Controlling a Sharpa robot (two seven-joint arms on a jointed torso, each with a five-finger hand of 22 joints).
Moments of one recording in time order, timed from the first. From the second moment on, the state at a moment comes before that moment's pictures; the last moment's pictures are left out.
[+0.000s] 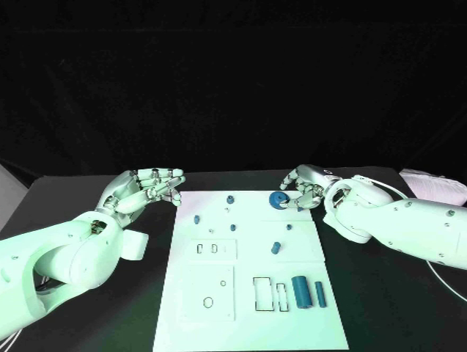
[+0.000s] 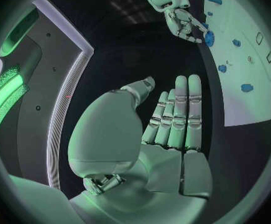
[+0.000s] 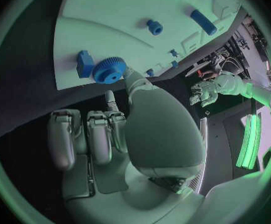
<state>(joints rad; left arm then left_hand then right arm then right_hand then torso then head) 1.20 -0.97 -0.03 1.67 -0.10 -0.36 0.45 1.37 -0.17 0.50 0.08 0.07 0.90 0.21 0.14 0.16 0.99 0.16 0.07 0.07 1.06 0.09 0.54 0.58 0.17 0.90 0.18 0.80 0.50 1.29 -0.82 -0.14 1.36 -1.31 -0.41 -0.18 1.42 -0.22 0.17 0.24 0.19 0.91 0.17 0.13 0.33 1.47 0.08 1.55 1.31 1.46 0.00 1.56 1.31 0.03 1.47 0.10 1.49 1.31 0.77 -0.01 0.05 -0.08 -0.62</state>
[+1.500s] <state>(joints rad) 1.20 -0.97 -0.03 1.67 -0.10 -0.36 0.44 1.37 -0.17 0.51 0.07 0.07 0.90 0.21 0.14 0.17 0.99 0.16 0.07 0.07 1.06 0.09 0.55 0.58 0.17 0.90 0.18 0.81 0.50 1.28 -0.77 -0.14 1.31 -1.31 -0.41 -0.22 1.47 -0.17 0.26 0.27 0.23 1.00 0.14 0.19 0.34 1.47 0.06 1.57 1.31 1.47 -0.01 1.56 1.31 0.02 1.47 0.10 1.54 1.31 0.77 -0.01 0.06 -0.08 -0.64</state>
